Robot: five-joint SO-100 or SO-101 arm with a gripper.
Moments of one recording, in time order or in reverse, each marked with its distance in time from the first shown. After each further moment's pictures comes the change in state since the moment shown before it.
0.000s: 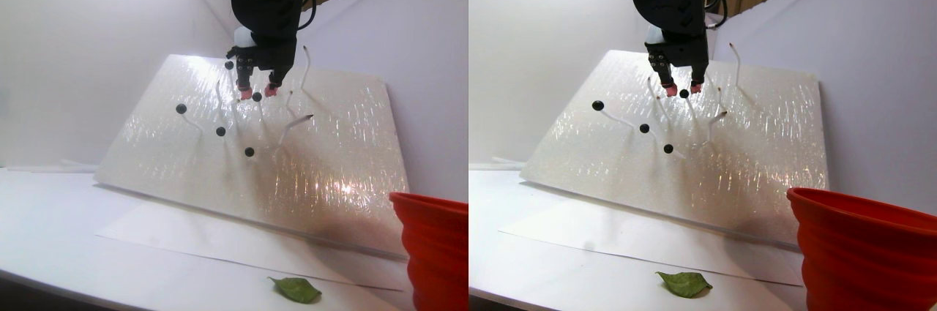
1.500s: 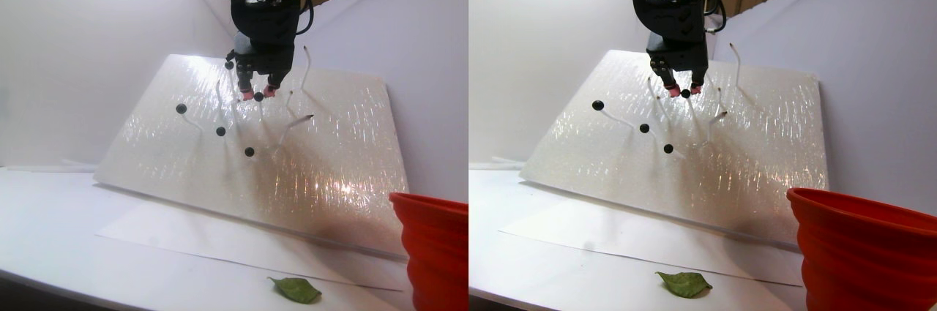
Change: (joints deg) arm -0.4 -3.8 -2.7 -3.8 0.0
